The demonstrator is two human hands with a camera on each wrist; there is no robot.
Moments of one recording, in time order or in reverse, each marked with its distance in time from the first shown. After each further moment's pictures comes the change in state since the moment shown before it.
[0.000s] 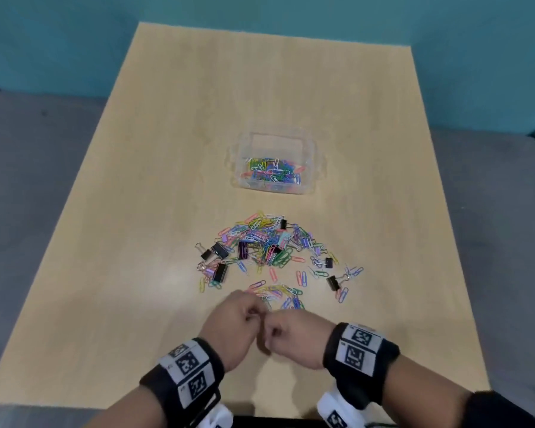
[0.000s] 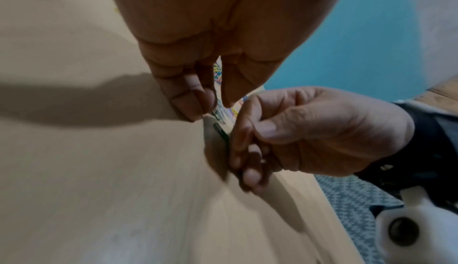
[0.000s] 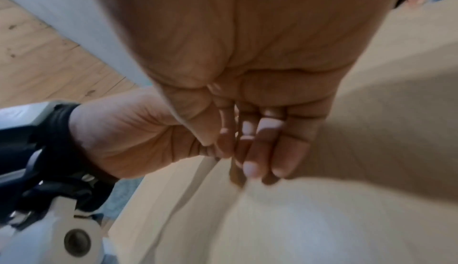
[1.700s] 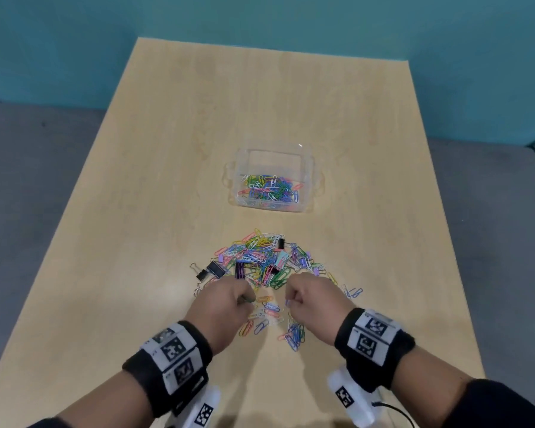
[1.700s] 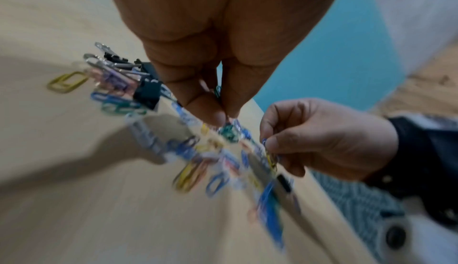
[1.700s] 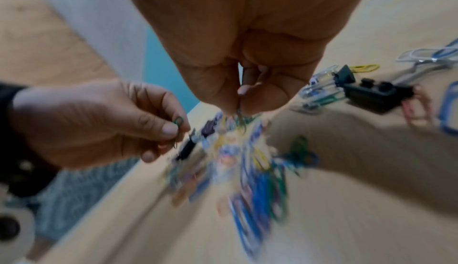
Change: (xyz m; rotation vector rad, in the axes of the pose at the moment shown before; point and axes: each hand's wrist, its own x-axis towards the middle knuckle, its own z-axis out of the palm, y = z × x) left_hand 0.043 0.027 -0.043 0.248 0.011 0.044; right_hand 0.013 0.013 -0.064 -0.140 0.433 0.059
